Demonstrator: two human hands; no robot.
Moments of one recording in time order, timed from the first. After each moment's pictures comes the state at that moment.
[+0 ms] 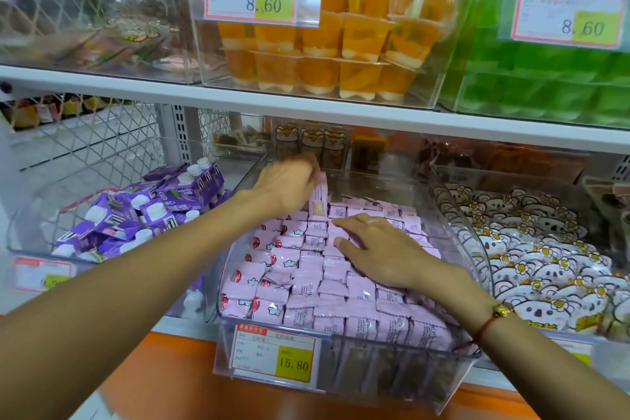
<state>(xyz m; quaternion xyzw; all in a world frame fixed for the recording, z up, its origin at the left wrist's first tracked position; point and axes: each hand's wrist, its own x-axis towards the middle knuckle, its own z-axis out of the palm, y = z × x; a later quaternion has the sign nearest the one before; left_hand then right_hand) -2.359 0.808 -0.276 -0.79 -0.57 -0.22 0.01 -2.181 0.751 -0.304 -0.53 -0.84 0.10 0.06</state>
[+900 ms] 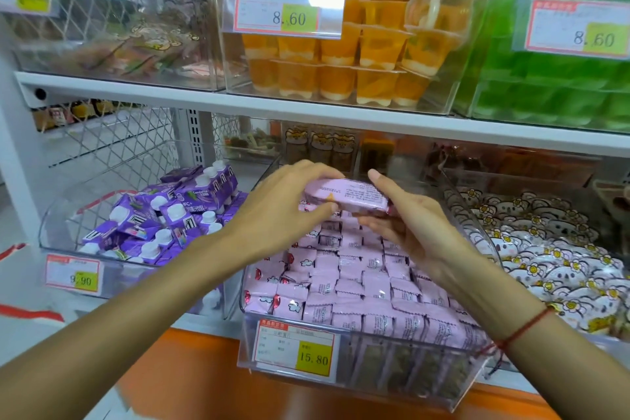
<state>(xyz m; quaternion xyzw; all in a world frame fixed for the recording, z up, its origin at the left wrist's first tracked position) -2.377 0.717 -0.268 -0.79 -0.47 -0.38 -0.06 -2.189 0.724 -0.265 -0.44 -0.45 0.60 0.50</state>
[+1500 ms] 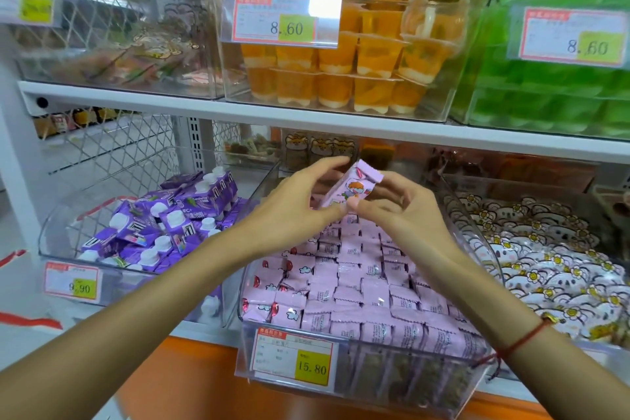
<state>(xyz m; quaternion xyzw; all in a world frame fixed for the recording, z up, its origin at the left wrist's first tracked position) -2.366 0.737 -0.267 -0.78 -0.42 -0.41 -0.22 -2.193 0.726 -0.266 -0.37 -0.65 0.41 0.53</state>
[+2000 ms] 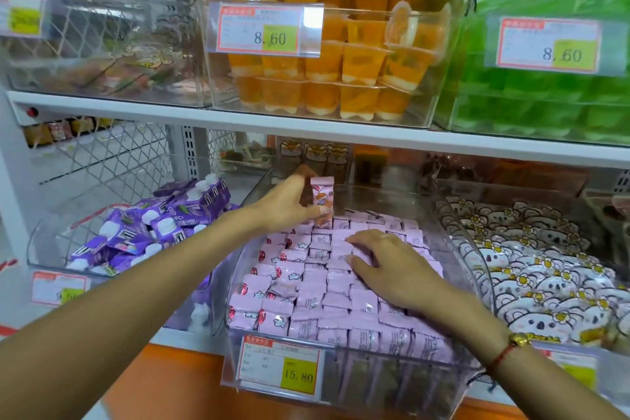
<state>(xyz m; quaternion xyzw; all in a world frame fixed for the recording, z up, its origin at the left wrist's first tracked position) -2.369 0.790 -0.277 -0.75 -0.50 -0.33 -0.27 -2.172 0.743 -0.310 -0.54 -0.82 0.09 0.16</state>
